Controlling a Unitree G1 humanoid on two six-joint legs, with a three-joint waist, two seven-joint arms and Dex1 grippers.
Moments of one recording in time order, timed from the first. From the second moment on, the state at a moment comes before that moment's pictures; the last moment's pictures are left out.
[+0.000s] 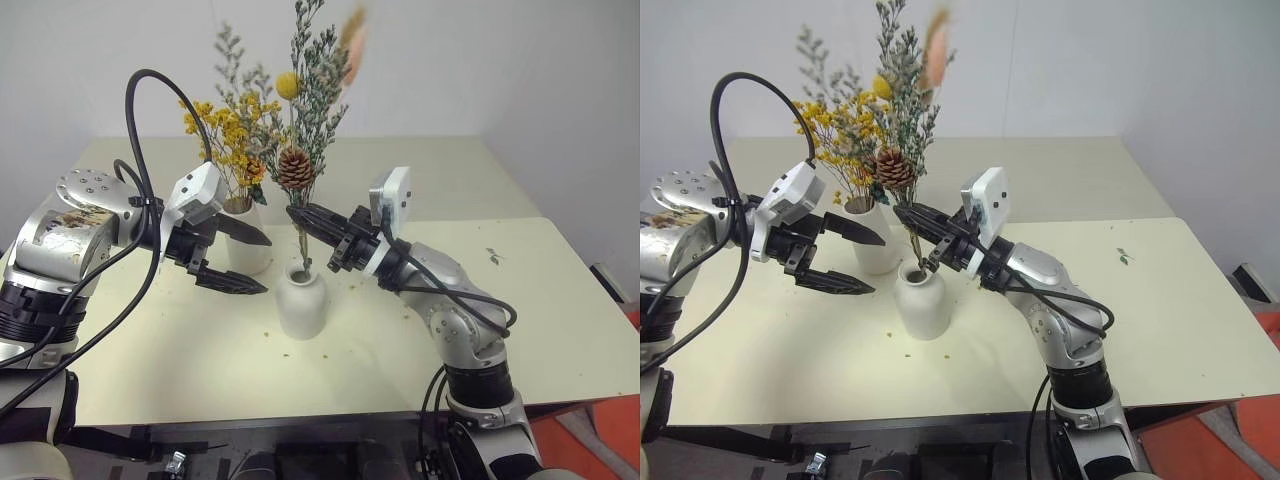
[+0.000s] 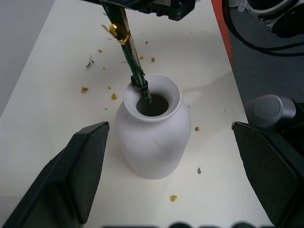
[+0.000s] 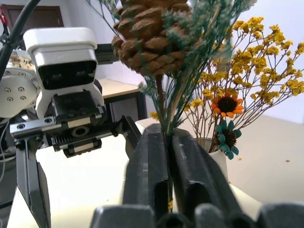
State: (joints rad) left arm -0.89 0.96 -0.14 -0.01 -0.43 0.65 -1.54; right arm -0.63 -0.16 0.11 -0.30 0.49 0.55 0.59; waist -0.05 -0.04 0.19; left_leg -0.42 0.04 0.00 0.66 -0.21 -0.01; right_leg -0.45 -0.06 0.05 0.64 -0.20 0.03
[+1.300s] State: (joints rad) left arm -0.44 0.99 0.27 -0.19 -0.63 0.70 -1.33; right arm -0.36 -0.85 -0.21 -0.32 0.69 0.65 1.00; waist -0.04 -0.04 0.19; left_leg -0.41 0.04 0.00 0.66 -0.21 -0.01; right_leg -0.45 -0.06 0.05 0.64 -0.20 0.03
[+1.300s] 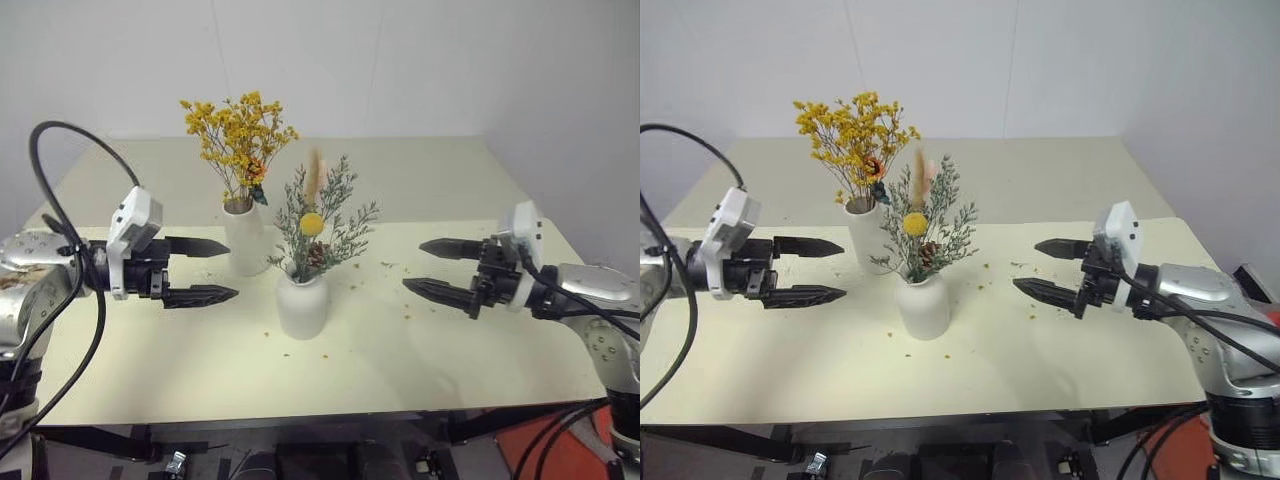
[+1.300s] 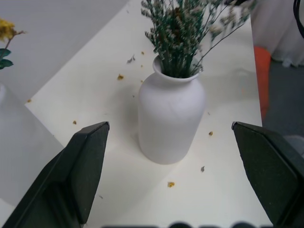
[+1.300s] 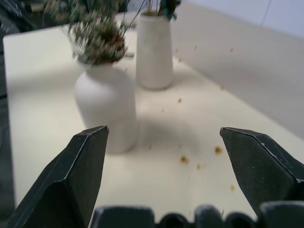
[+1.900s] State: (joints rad) left arm -0.26 0.99 0.37 -0.24 -0.66 0.65 -1.24; right arm -0.22 -0.92 -0.30 -0.37 0.69 0.65 1.00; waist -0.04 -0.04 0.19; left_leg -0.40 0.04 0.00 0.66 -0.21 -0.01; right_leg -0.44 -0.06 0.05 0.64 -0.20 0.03
